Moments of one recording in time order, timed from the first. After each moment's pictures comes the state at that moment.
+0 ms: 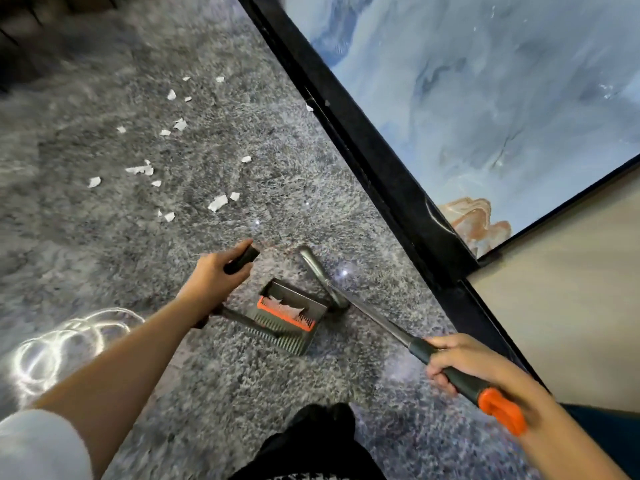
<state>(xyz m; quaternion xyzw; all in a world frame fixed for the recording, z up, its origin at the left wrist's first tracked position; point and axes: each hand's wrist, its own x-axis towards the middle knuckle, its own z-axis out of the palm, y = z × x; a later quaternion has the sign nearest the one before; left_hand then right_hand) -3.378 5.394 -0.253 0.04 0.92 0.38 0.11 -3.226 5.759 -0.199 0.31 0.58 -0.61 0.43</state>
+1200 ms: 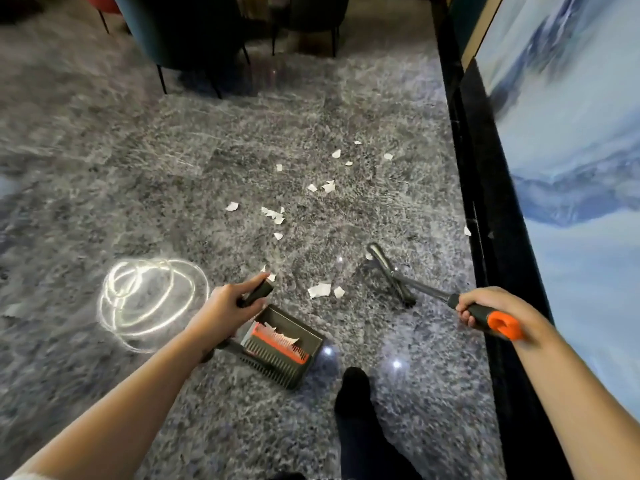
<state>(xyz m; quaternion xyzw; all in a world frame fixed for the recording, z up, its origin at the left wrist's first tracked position) -3.704 5.163 -0.236 -0.17 0.90 0.39 0.02 -3.903 5.528 -0.205 0.25 0.72 -0.49 0.43</state>
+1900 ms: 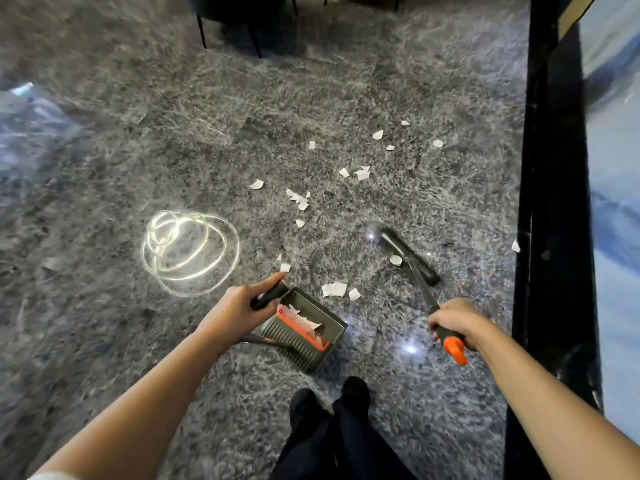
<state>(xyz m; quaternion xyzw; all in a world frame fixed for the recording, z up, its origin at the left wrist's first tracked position) -3.814 5.163 -0.253 -0.23 0.89 0.39 0.03 -4.040 5.456 -0.304 0.09 0.85 -0.26 0.45</state>
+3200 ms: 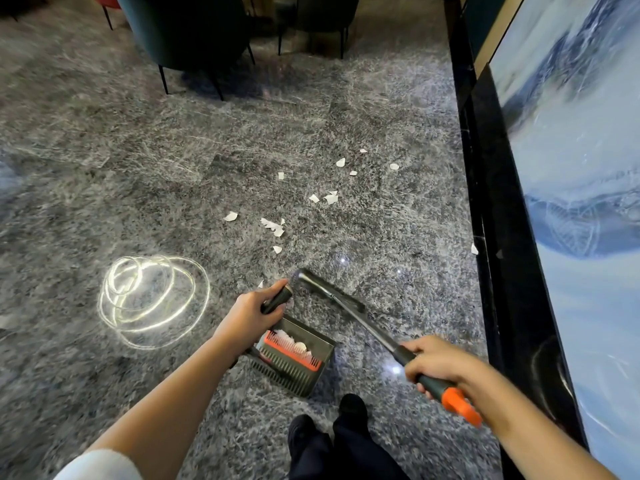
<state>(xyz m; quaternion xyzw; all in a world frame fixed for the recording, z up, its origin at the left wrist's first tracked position) -3.812 5.164 -0.242 -0.20 0.87 0.45 0.06 -3.920 5.455 -0.210 0.01 0.77 -0.30 0.56</state>
